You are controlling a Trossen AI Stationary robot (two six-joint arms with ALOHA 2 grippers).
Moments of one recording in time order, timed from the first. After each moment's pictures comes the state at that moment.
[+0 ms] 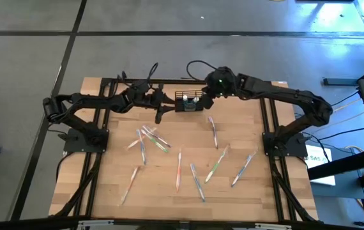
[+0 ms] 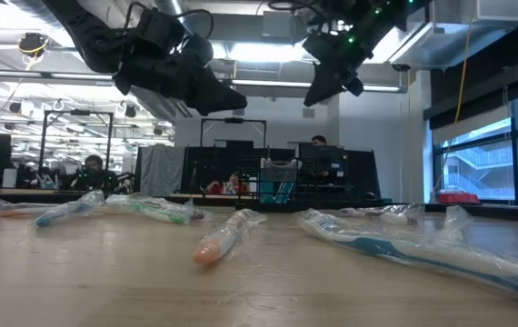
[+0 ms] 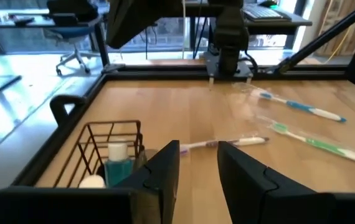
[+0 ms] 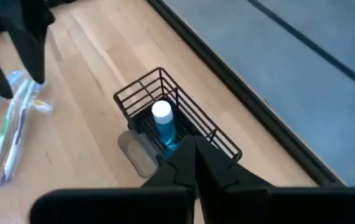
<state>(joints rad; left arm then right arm) 0.49 1.43 0.66 0.51 0.44 0.13 -0.39 1.50 1.24 -0.50 0.11 0.14</state>
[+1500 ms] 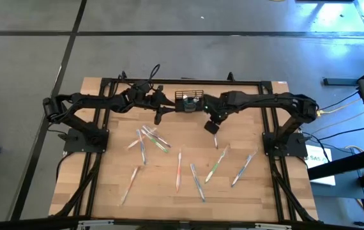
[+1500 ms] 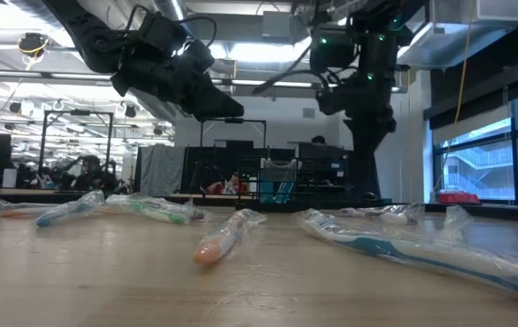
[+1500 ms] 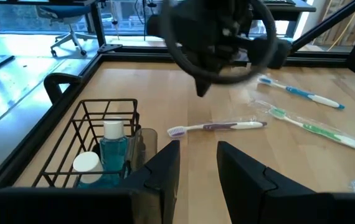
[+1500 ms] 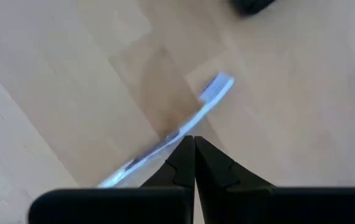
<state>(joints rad) 0.49 1.43 0.66 0.44 0.44 0.13 -0.23 1.66 1.18 -0.90 0.07 0.30</state>
